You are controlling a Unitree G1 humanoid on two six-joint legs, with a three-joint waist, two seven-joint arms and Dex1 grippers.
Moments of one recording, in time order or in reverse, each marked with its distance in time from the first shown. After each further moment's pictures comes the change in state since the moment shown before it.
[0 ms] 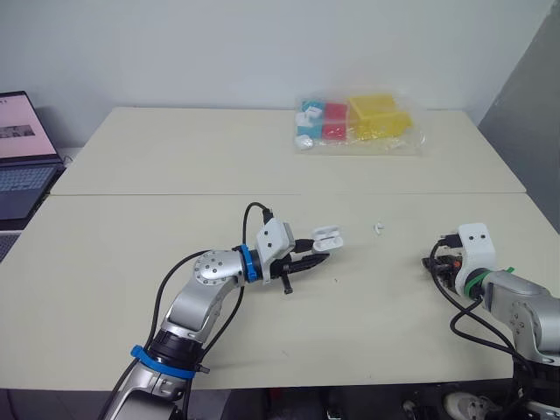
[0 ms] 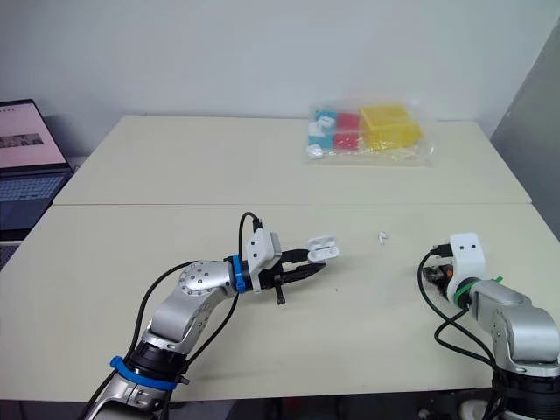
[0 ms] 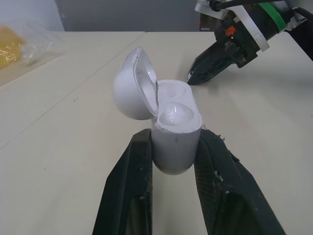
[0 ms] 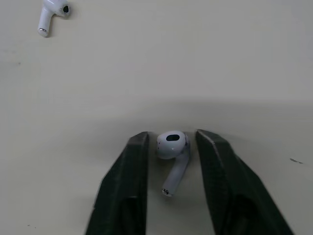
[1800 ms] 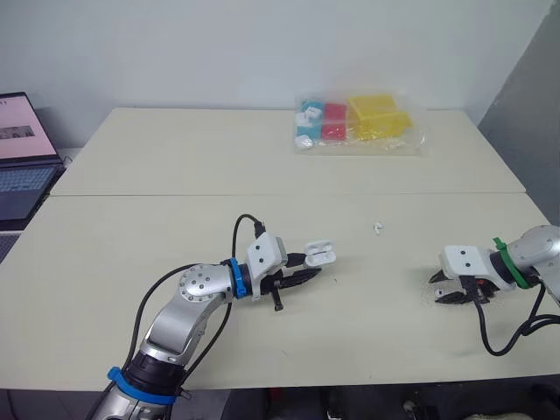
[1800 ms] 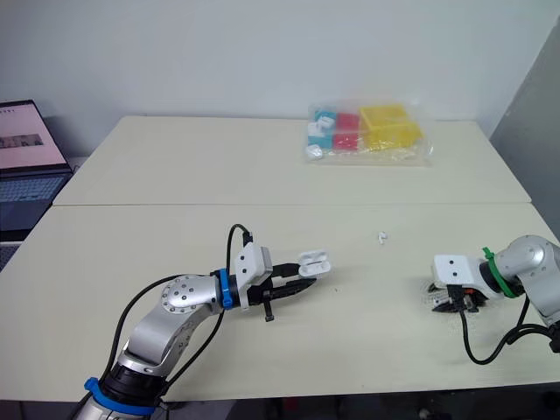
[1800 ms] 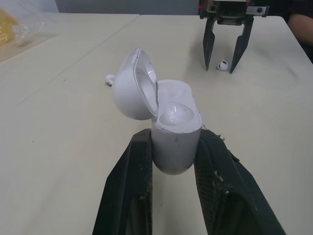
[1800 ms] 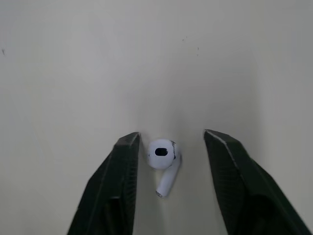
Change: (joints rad) left arm 0.122 0.083 0.004 -0.184 -0.016 0.094 0.026; right arm -0.235 -0.551 0.520 0.565 -0.298 -1.178 1.112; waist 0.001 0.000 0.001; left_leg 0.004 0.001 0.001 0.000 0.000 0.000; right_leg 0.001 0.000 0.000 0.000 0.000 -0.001
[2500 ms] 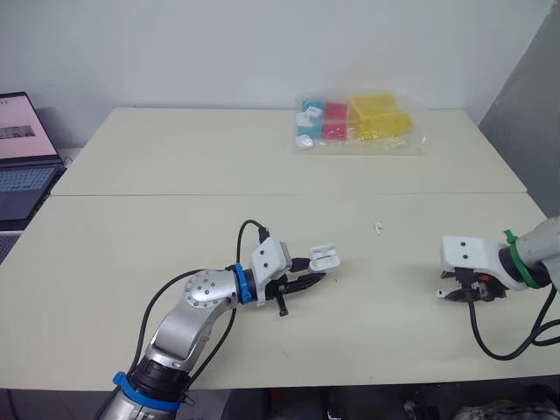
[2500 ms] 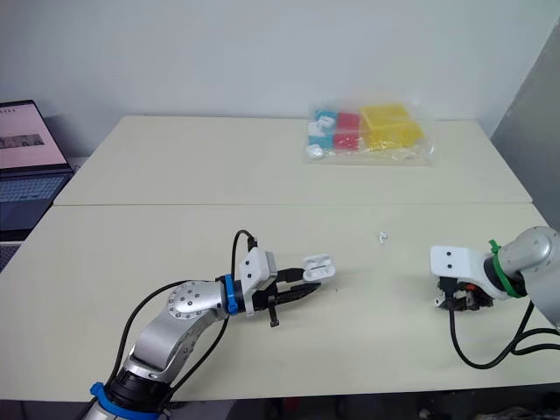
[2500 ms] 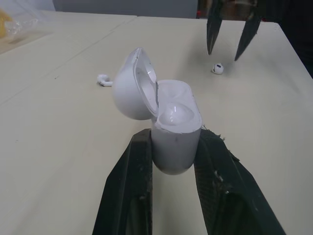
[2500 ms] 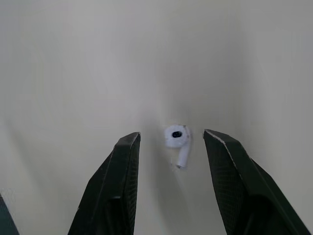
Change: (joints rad) left arm 0.022 -0.037 -0.029 0.002 0.002 -0.006 0.022; right arm 0.067 -0.139 -0.003 -0.473 -0.032 0.636 -0.054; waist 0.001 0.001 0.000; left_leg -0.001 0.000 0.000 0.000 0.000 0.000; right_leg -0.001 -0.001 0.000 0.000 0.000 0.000
